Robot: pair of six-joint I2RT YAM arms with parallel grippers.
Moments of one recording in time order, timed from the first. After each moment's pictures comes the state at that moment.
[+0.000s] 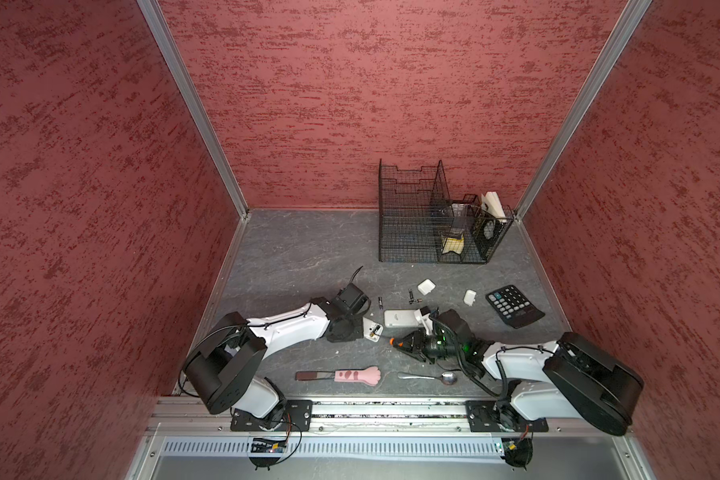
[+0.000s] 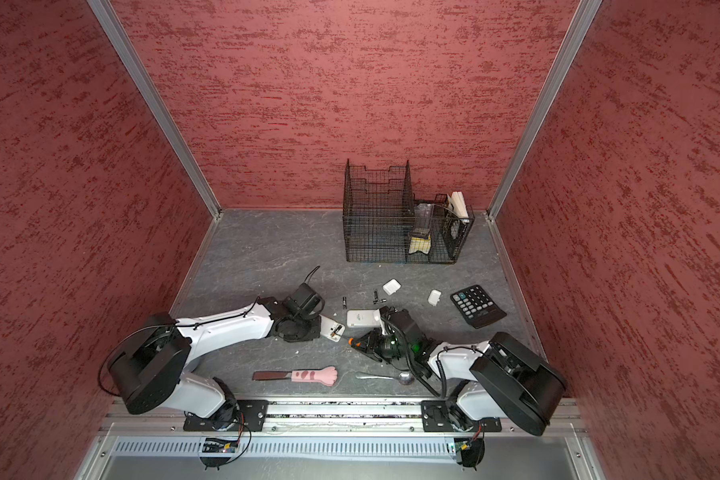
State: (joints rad) left arm -0.74 1.52 0.75 -0.50 0.01 -0.79; right arm 0.77 1.36 0.25 0.57 -0.52 1.27
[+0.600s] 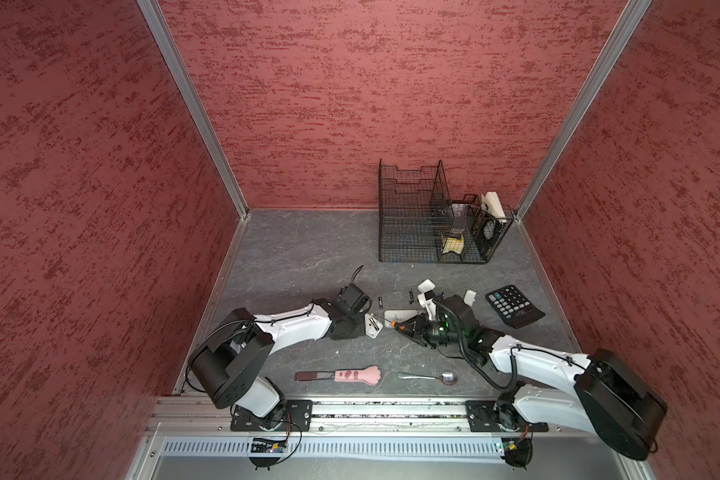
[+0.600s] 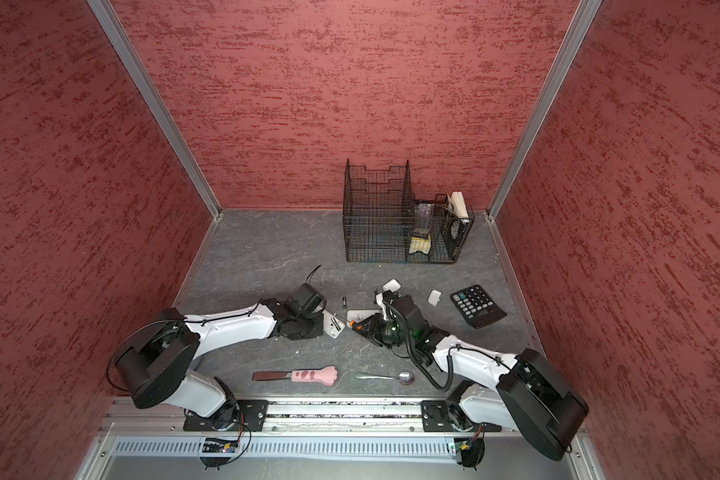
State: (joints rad) left arm -0.74 1.53 0.74 -0.41 0.00 -0.80; right arm 0.70 1.21 0.40 0.25 -0.49 1.15
